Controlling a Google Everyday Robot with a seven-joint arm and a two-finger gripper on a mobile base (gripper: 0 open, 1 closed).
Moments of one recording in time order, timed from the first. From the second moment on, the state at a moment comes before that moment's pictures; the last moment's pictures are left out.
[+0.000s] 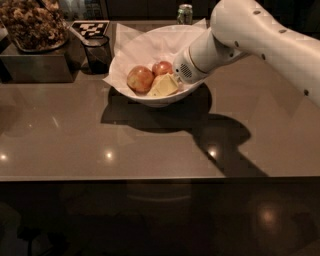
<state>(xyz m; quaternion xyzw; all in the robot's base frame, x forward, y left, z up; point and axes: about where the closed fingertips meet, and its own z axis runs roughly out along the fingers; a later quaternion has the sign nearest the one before) 0.644 -0.025 0.868 -0.44 0.82 0.18 0.31</state>
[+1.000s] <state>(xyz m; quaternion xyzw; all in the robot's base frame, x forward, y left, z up) 0.643 -0.030 0.866 -0.43 0.82 0.18 0.33</state>
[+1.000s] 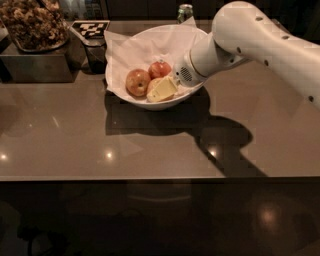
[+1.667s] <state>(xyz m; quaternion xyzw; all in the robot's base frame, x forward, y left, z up) 0.641 -0.065 0.934 -0.45 0.75 0.20 0.44</state>
